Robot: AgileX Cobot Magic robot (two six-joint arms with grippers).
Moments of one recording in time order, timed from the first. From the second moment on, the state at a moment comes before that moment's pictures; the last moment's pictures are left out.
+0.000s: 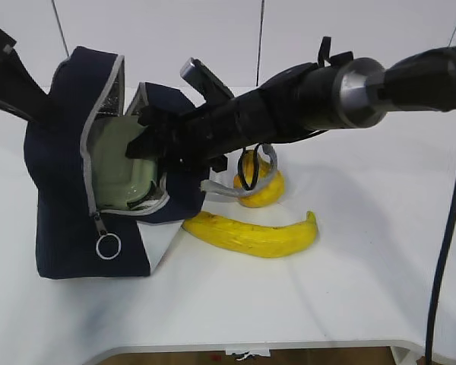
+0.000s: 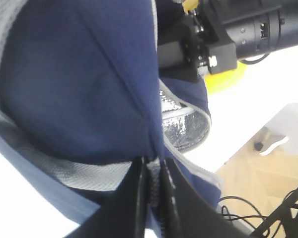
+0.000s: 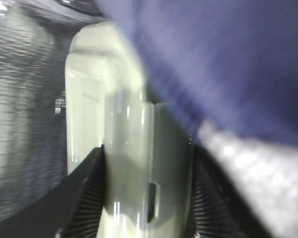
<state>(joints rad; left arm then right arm) -0.03 1.62 -1.39 -0.65 1.22 0.56 0.47 2.23 -1.62 1.38 0.62 -0.70</state>
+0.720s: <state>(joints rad) -0.03 1.62 -1.39 -0.62 1.22 0.56 0.47 2.28 -1.63 1.38 0.61 -0.69</state>
